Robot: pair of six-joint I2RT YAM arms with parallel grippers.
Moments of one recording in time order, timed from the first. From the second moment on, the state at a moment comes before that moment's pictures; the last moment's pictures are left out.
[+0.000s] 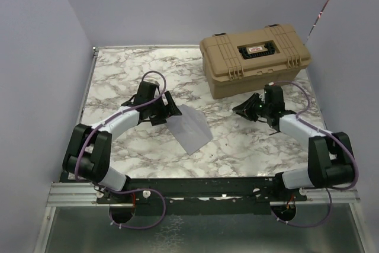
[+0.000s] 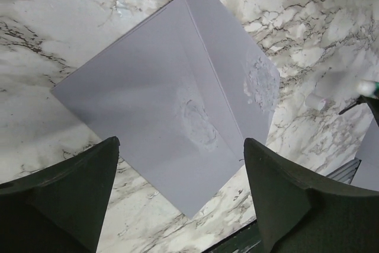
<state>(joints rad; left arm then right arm) -0.33 1.51 0.83 -0.20 0.33 -0.74 0.19 1.34 0.64 0.03 -0.34 0.89</state>
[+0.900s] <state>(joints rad) -0.33 1.51 0.84 -0.29 0.29 -0.58 0.06 1.76 0.81 0.03 -0.61 0.84</state>
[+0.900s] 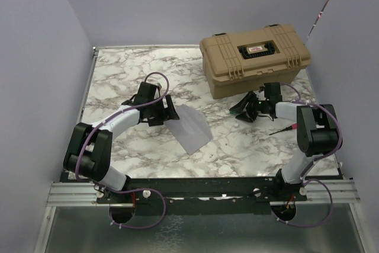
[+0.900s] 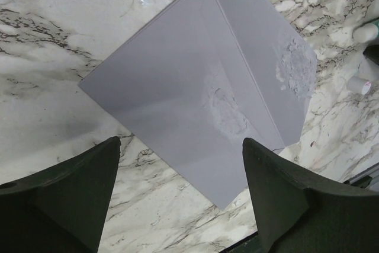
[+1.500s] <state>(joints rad) -0.34 1.56 0.83 -0.10 0.38 -0.66 0.14 1.53 0.67 0.12 -0.55 0.82</state>
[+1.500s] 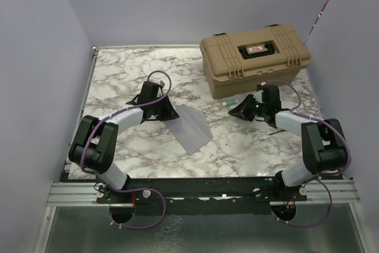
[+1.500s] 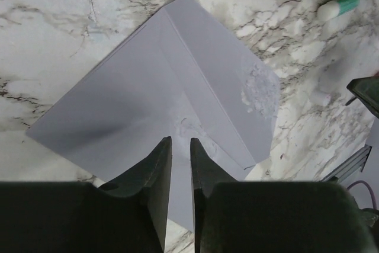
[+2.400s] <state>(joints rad) -0.36 1.70 0.84 -0.13 0.35 -0.69 0.48 1.76 0.73 0.35 -0.51 0.90</state>
